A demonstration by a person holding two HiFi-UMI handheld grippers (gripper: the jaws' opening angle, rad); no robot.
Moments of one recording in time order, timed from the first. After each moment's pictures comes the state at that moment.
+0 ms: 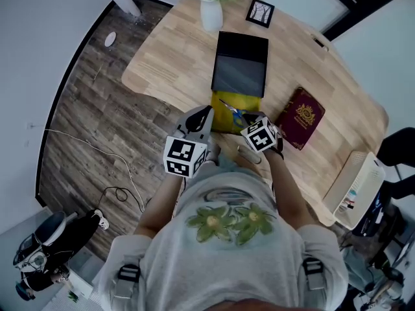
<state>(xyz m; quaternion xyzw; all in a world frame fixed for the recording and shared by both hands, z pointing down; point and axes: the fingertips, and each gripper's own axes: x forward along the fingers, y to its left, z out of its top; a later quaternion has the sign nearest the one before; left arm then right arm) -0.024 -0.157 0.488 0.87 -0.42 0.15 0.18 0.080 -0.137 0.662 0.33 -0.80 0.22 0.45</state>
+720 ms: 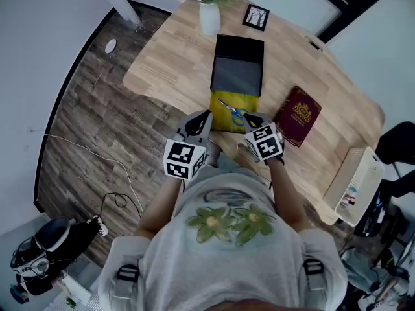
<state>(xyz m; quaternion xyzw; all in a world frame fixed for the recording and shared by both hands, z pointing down) -0.027 -0.123 0.483 0.88 -0.42 0.15 0.17 0.081 -0.122 0.599 0.39 -0.82 0.20 0.36</state>
